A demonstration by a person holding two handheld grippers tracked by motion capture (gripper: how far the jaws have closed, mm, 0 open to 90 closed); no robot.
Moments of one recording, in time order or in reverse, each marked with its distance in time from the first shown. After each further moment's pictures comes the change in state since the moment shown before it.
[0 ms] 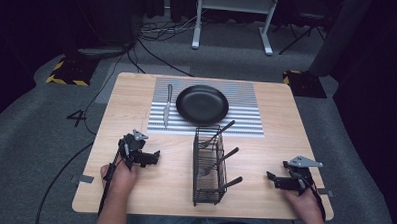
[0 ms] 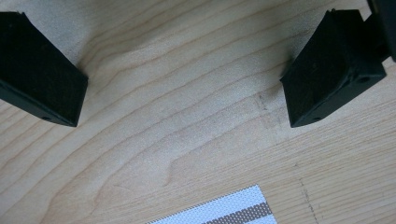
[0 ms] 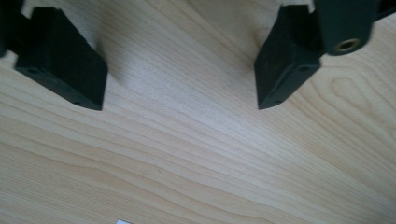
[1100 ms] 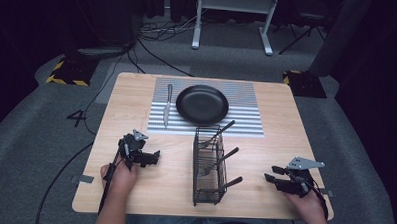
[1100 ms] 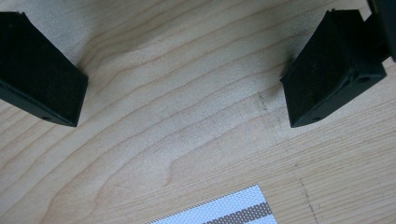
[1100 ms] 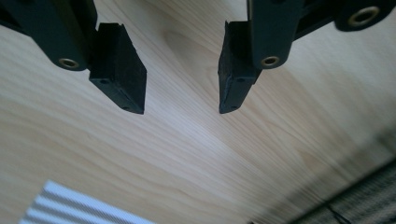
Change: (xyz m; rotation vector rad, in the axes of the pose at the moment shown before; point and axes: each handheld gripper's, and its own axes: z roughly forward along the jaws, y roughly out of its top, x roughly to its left) left arm 0.000 0.000 0.000 -0.001 -0.001 -0.002; right arm 0.025 0.021 -0.028 0.002 0.166 -0.078
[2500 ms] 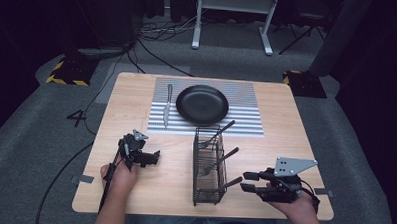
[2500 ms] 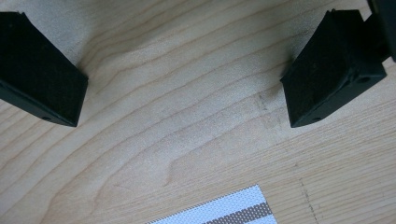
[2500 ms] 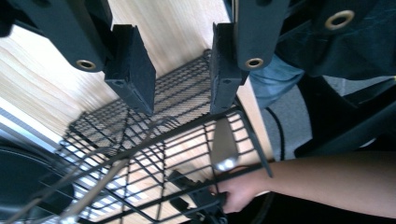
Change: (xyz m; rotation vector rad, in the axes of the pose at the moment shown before) left arm 0.000 0.000 0.000 0.000 -0.001 0.000; right arm 0.091 0.076 -0.037 -0.136 0.401 -0.196
